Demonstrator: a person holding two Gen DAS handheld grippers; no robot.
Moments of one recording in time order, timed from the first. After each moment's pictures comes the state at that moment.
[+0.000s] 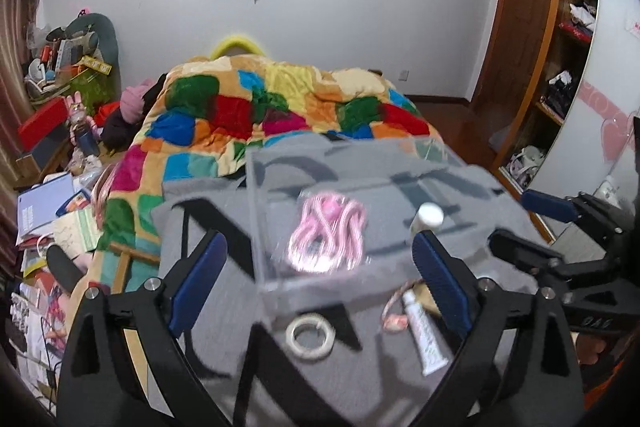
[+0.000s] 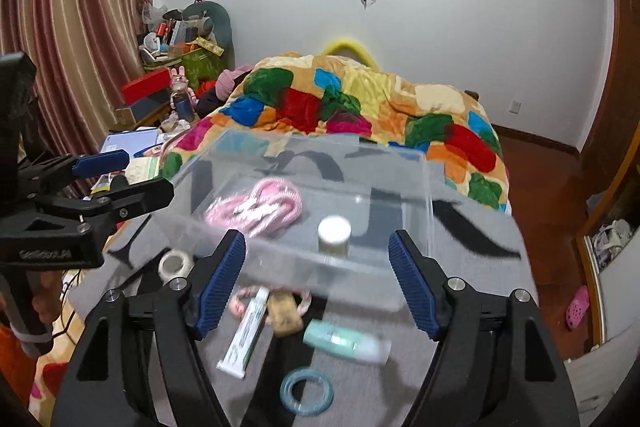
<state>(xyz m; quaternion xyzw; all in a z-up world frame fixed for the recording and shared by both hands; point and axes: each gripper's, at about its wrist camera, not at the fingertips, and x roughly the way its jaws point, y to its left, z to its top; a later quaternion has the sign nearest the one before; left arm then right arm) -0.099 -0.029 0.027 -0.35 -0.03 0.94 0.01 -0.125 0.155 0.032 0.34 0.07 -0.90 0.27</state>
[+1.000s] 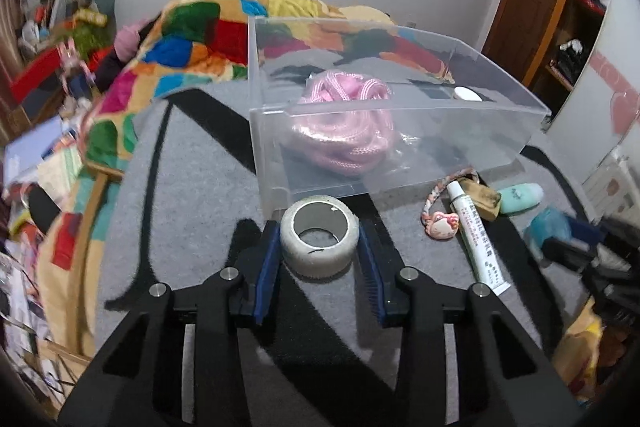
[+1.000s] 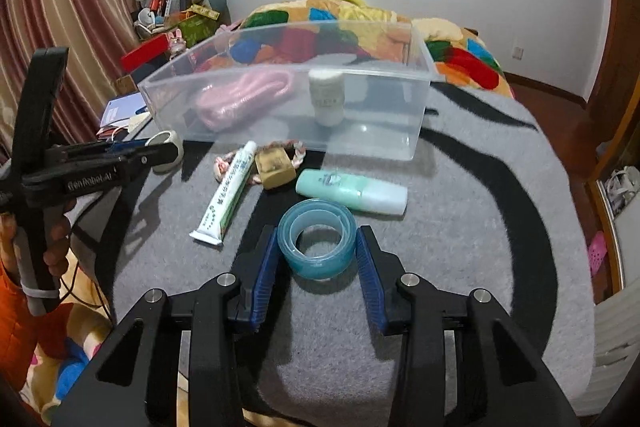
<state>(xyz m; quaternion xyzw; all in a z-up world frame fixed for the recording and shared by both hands) -0.078 -0.028 -0.061 -0.42 -0.03 0.91 0.01 -0.086 0.193 -0.049 0.40 0.05 -0.87 0.27</state>
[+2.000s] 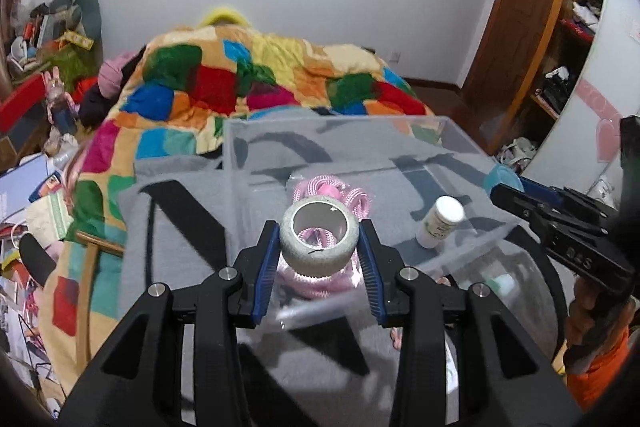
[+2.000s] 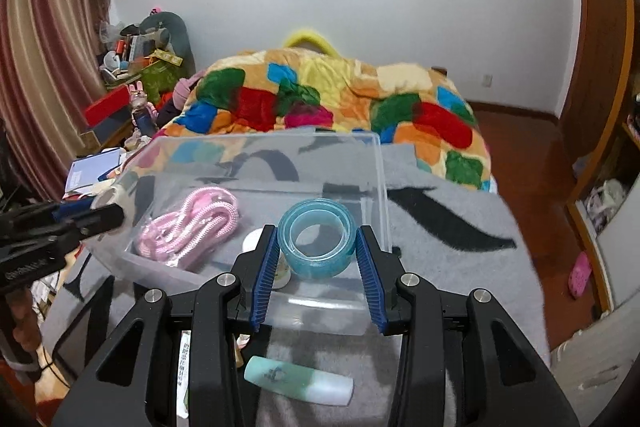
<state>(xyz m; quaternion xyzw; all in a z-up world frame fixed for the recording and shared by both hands) -0.148 -0.036 -0.011 -0.39 -0.06 0.92 0.04 -0.191 0.170 0.000 0.36 0.03 -0.91 0.21</state>
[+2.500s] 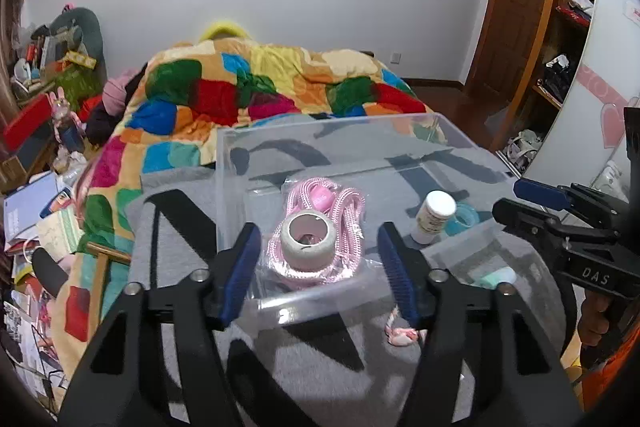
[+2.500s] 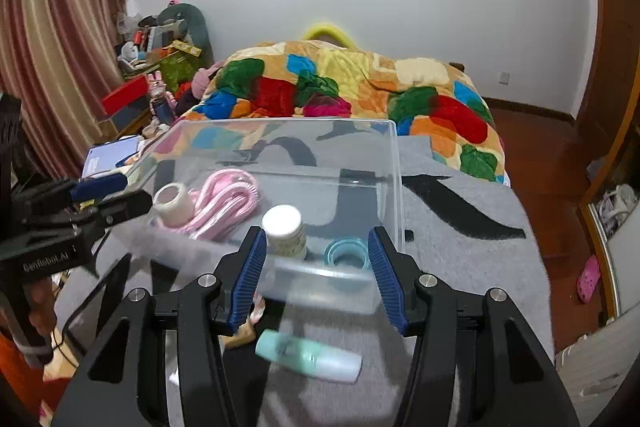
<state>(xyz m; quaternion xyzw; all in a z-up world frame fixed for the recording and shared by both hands) -0.126 -0.017 0.002 -0.37 -0.02 0.93 0.03 -0.169 0.179 0.003 0.36 0.04 -0.90 0.24</state>
